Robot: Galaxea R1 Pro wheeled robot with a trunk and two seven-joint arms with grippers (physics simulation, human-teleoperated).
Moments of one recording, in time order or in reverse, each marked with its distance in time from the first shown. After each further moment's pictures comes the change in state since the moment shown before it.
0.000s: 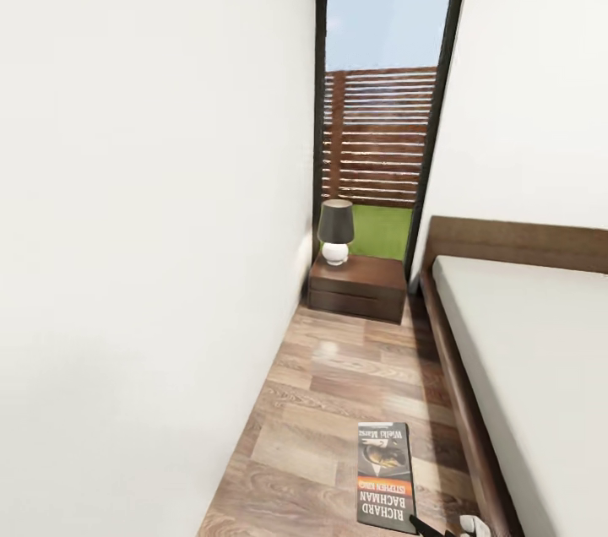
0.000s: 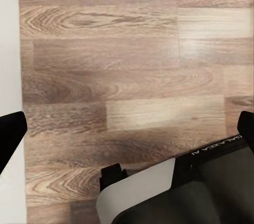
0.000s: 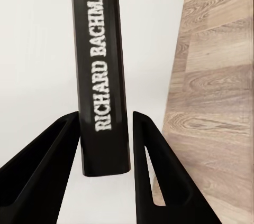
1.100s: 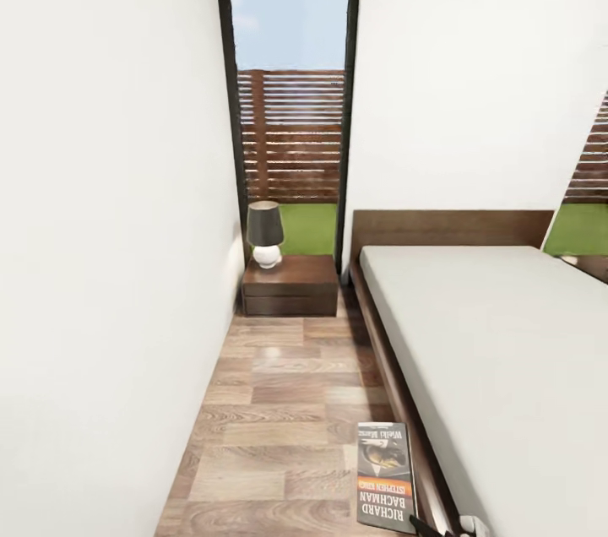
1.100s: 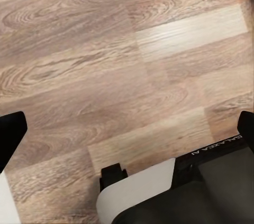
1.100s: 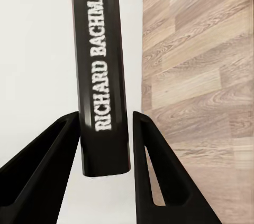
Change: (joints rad) left arm 0.000 0.000 0.000 0.000 0.000 0.000 0.000; right arm 0.000 0.000 0.001 0.001 0.001 0.000 0.000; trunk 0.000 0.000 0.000
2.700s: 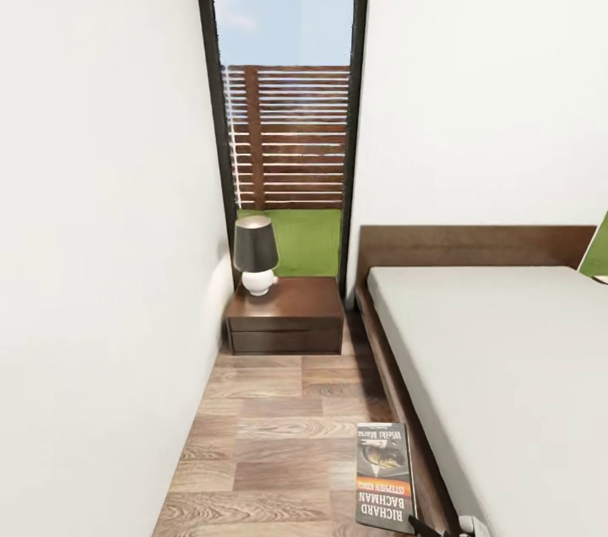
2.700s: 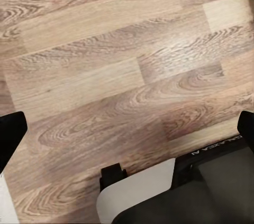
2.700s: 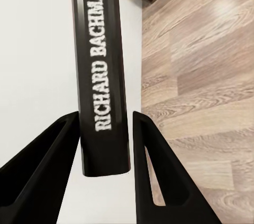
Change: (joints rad) left arm 0.000 0.000 0.000 0.000 0.000 0.000 0.000; right arm 0.000 0.003 0.001 0.000 0.001 0.000 -0.001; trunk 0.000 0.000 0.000
